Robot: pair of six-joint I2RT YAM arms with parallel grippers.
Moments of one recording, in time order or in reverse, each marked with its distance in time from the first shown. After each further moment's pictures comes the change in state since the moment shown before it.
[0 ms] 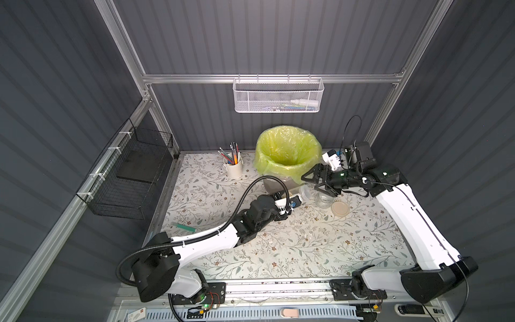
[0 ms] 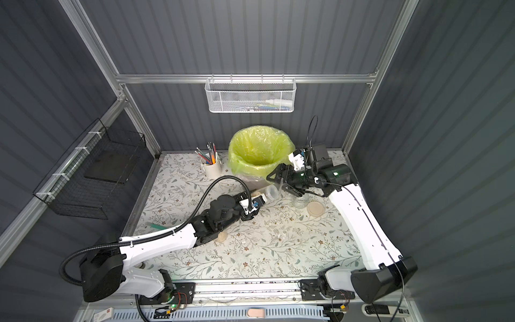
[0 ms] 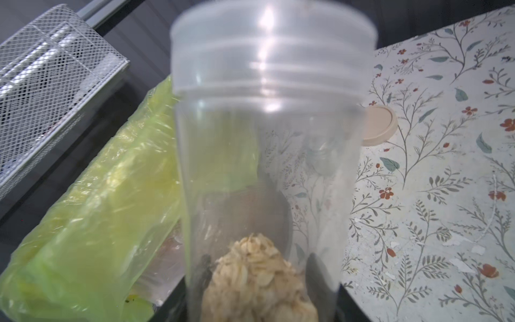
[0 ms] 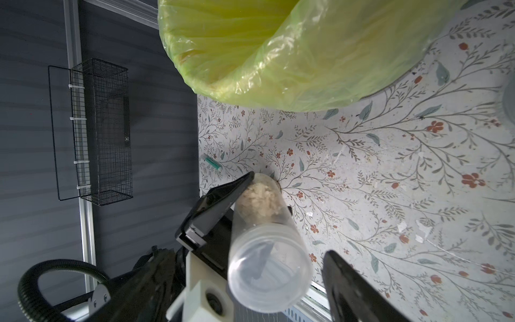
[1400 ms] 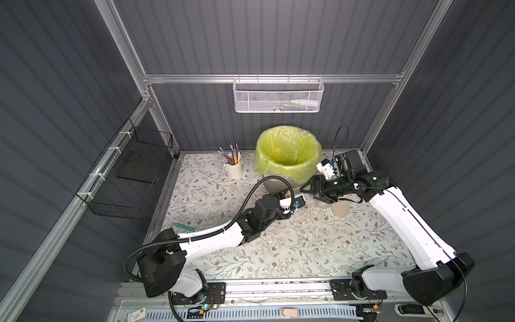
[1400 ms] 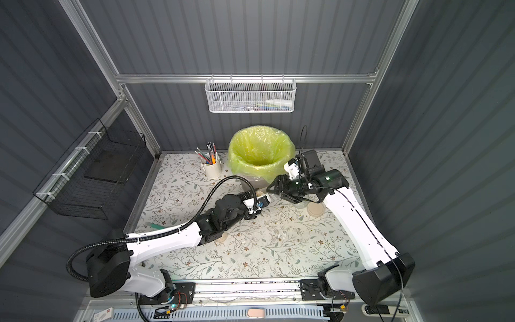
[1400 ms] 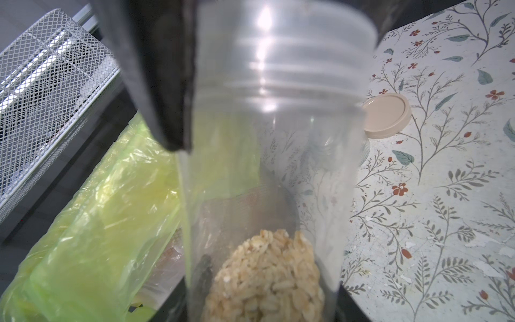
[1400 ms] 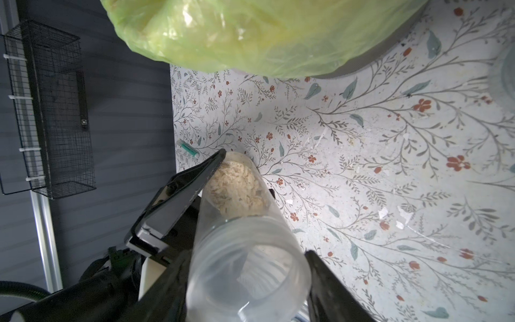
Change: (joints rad) left arm -0.008 0.026 0.035 -0.006 -0.040 0.022; right arm 0.043 -0.029 -0.140 0.025 0.045 -0.041
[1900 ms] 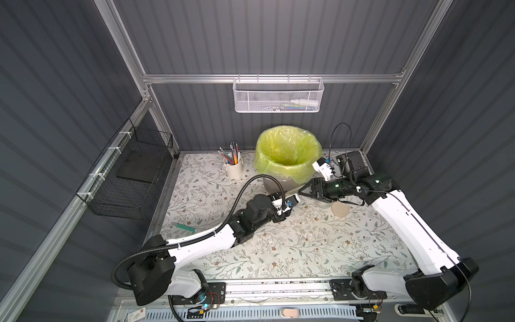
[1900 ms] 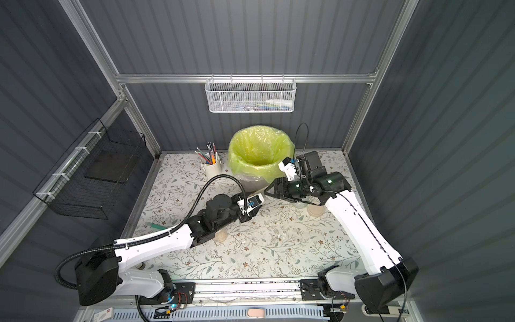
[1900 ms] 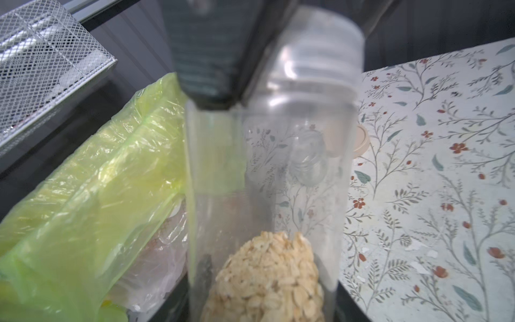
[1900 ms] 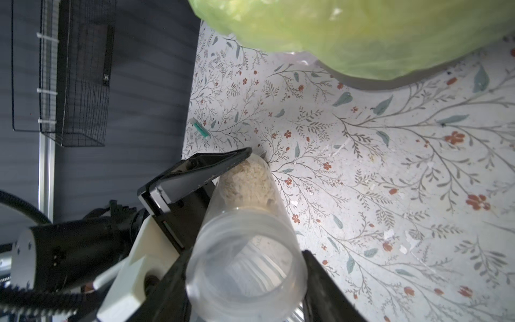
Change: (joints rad) left arm 0.071 -0.123 -0.093 0.003 0.211 -0.168; right arm 0.007 -0.004 0.008 0.008 -0.115 -0.258
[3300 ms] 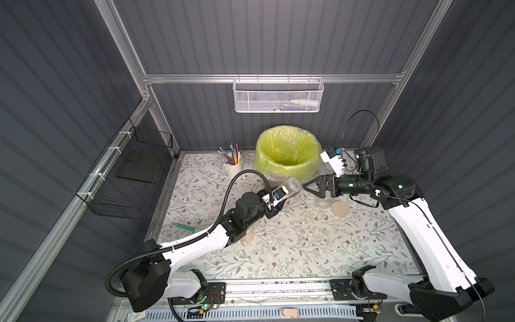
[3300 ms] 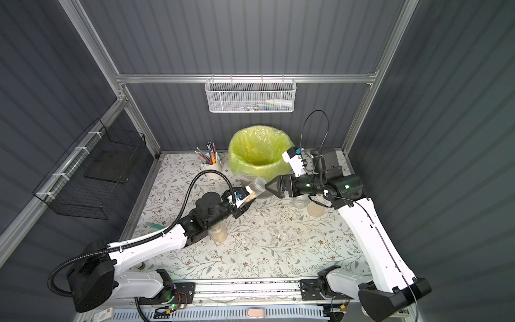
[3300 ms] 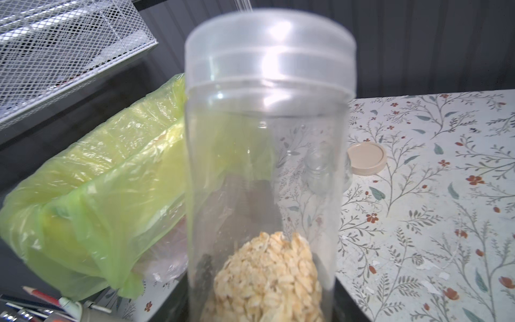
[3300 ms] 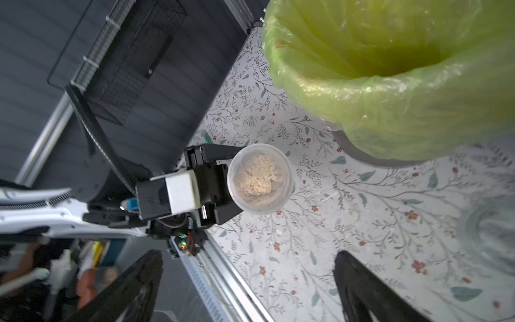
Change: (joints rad) left arm 0.060 -0.027 -0.051 0.086 -0.026 -0.062; right arm -0.038 -0.107 0.077 -0.003 0.008 -0.035
